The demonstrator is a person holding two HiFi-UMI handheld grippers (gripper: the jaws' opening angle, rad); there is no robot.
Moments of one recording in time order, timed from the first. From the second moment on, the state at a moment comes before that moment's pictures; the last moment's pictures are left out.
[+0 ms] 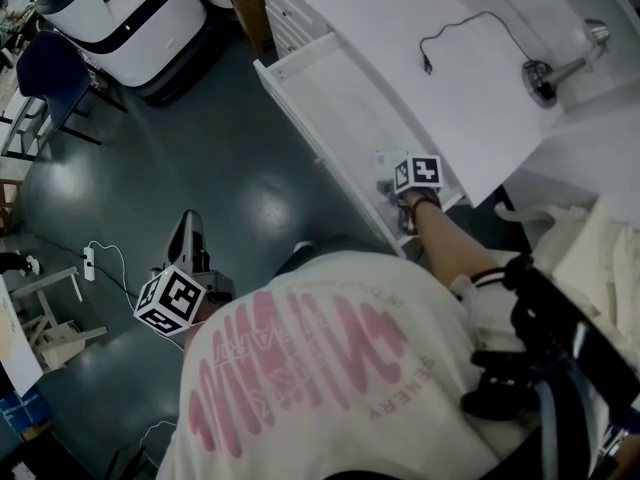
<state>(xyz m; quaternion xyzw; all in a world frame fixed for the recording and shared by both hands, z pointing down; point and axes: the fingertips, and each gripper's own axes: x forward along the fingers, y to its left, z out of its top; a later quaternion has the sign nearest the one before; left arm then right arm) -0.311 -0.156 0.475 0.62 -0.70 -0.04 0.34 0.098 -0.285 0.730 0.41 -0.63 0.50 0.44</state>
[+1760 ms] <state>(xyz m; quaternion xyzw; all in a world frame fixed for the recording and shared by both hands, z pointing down) -0.270 -0.238 0.465 0.71 -0.63 -0.03 0.32 0.113 -0.291 0.691 0.46 -0.66 0.47 0.37</state>
